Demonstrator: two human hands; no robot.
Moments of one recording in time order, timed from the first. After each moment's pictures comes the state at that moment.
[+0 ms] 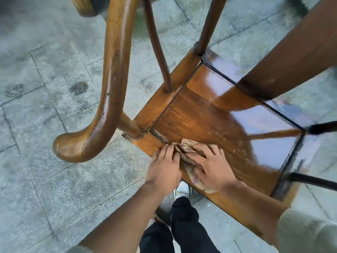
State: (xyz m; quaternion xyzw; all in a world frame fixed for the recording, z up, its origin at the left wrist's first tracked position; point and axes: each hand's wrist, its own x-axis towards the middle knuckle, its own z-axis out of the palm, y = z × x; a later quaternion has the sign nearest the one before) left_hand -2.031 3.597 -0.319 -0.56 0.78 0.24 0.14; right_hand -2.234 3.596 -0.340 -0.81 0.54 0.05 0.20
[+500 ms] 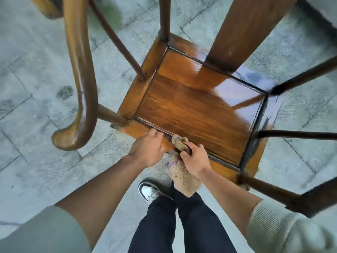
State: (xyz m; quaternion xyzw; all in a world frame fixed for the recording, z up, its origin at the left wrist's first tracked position) left_hand -2.054 3.578 -0.261 -0.50 0.79 0.32 0.17; right_hand -2.232 3.664 -0.297 -0.39 0.78 -0.05 0.49
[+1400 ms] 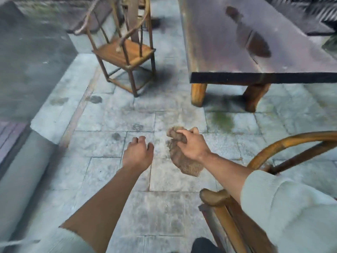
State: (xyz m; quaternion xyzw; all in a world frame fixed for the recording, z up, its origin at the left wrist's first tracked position) left_hand -1.654 3.632 0.031 -0.89 0.38 0.21 -0.15; right_hand -1.818 3.489 0.020 -0.82 0.44 0.00 0.35
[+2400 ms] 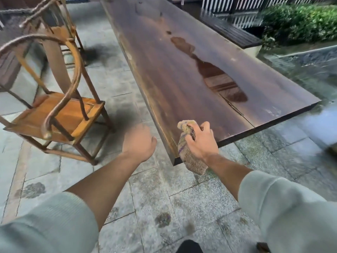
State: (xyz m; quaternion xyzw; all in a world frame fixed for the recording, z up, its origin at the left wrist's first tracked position) left_hand -1.379 3.001 0.120 -0.75 0.66 0.05 -0.01; right_hand -1.605 2.943 0.087 -0.73 0.63 -0.19 0.20
